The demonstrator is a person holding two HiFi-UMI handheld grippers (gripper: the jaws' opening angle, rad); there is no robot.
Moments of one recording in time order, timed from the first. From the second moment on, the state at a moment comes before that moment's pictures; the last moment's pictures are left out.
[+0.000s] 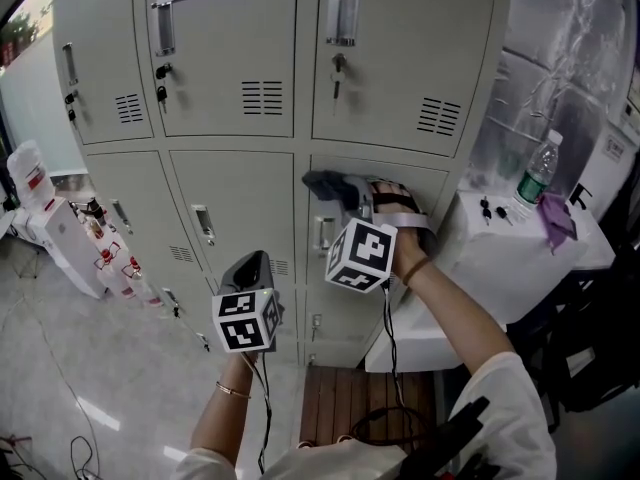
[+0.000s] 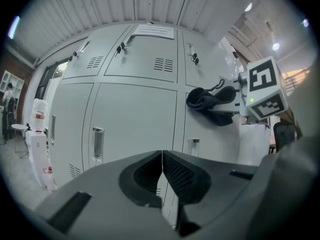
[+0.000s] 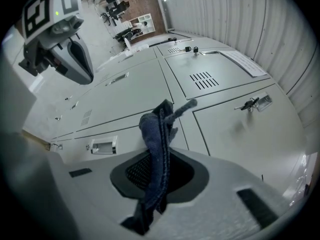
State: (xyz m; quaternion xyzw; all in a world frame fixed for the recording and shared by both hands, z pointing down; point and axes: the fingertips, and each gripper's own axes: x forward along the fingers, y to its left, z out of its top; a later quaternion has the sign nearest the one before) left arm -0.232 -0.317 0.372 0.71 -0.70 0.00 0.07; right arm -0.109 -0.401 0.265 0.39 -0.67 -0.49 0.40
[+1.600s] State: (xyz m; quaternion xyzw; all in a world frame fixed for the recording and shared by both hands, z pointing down) left arm -0.210 -0.342 0.484 0.72 -0.68 0.04 0.15; right arm -0.115 -0.405 0.415 0.32 -0.73 -0.42 0.44
